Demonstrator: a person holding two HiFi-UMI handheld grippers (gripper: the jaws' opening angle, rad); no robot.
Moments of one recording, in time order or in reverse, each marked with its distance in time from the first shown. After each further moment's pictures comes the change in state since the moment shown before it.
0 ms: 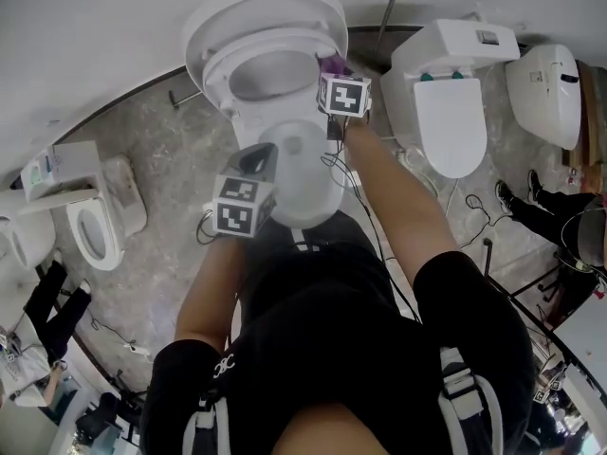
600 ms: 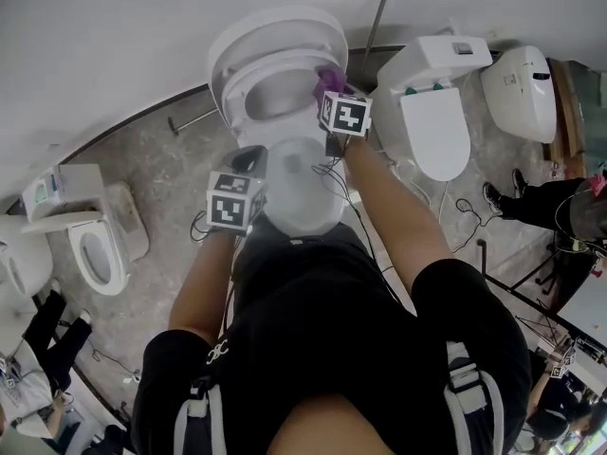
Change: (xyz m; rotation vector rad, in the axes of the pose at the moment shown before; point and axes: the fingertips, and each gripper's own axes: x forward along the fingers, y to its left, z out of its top) left arm -0.061 0.048 0.015 0.053 -0.036 -0.034; right arm -0.075 0.041 0.030 0.055 -0.080 -0.063
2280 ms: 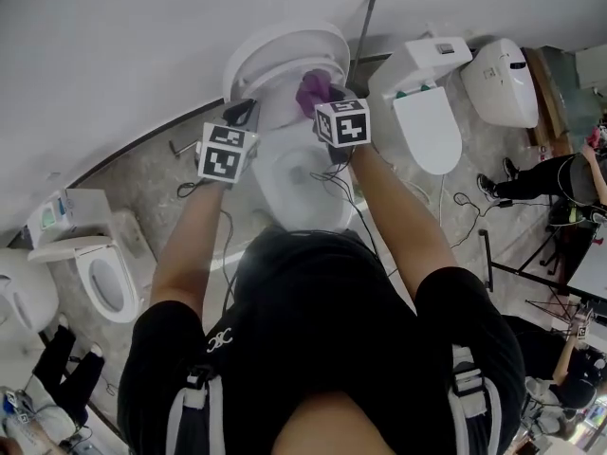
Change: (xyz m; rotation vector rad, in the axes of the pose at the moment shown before) left arm -0.031 0.088 0.094 0.282 -0.178 -0.004; right arm -0.069 0.119 0.046 -0.205 -0.119 0.189
